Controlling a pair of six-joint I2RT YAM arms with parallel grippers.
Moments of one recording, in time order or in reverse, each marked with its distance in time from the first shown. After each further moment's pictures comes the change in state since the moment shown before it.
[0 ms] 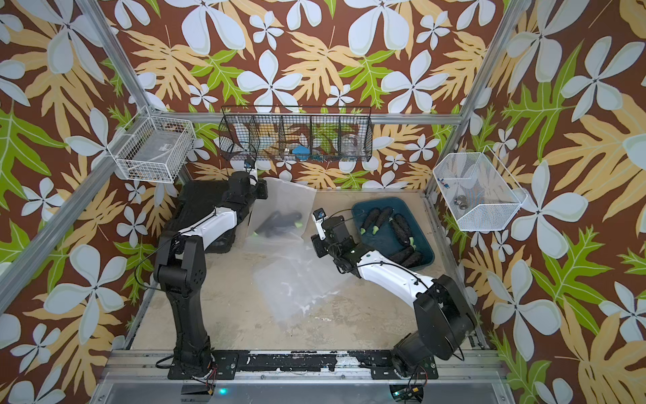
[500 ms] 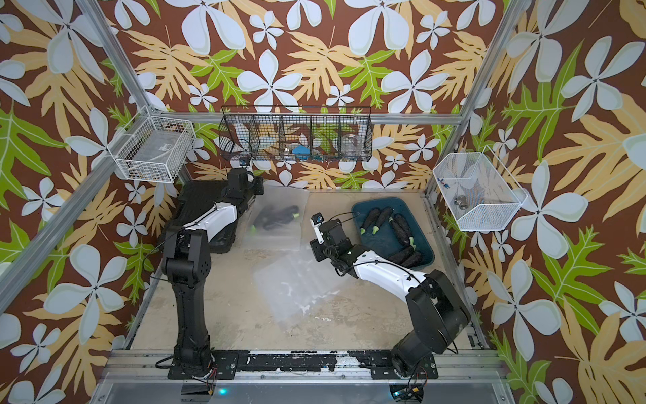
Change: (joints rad) left arm 0.035 0.068 0.112 -0.057 -0.022 -0.021; right arm -0.001 0.028 -0.029 -0.009 -0.020 0.032
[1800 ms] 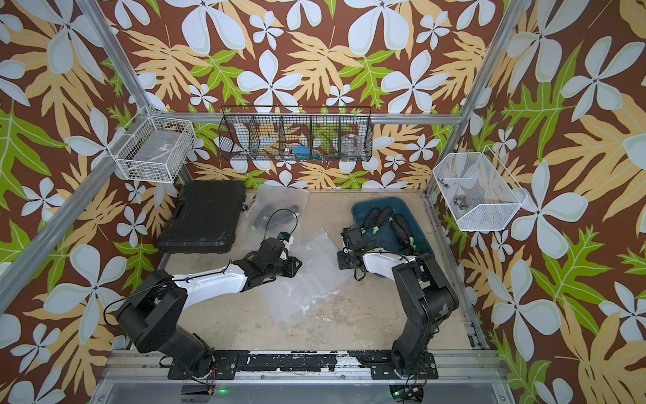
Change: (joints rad) left arm -0.517 -0.557 -0.925 -0.080 0.148 -0.373; right arm -0.236 0.161 -0.111 -0.098 -0.061 0.133
